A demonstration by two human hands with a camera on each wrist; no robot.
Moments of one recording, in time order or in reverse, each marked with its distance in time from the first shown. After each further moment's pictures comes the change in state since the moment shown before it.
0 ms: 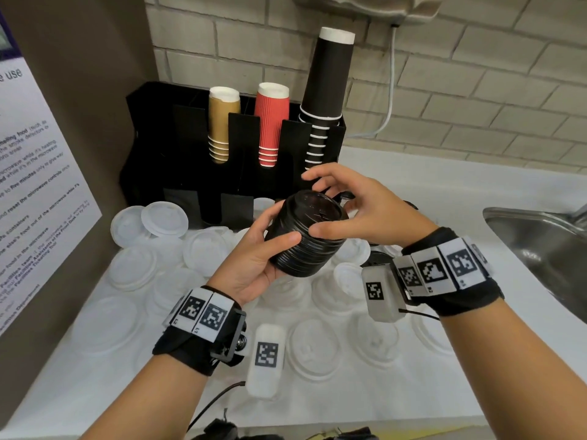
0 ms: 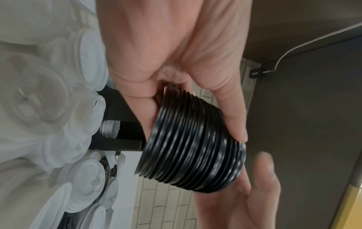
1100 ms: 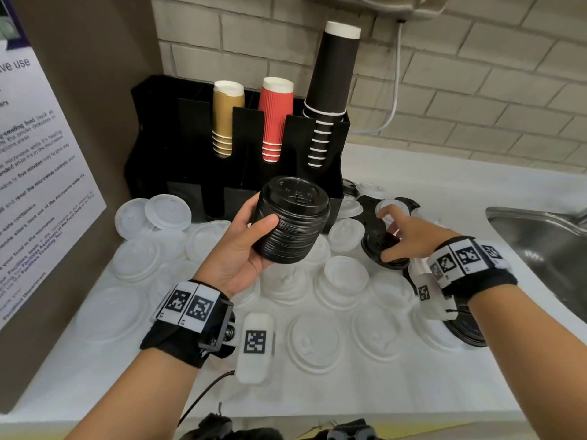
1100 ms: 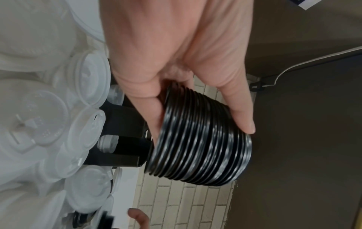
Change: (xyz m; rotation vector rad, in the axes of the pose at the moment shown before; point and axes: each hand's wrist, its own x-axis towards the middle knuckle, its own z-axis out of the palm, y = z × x) left_hand -0.010 0.013 -0.009 -0.051 0.094 0.043; right_hand -0.030 0.112 -0.037 -0.433 -0.188 0.676
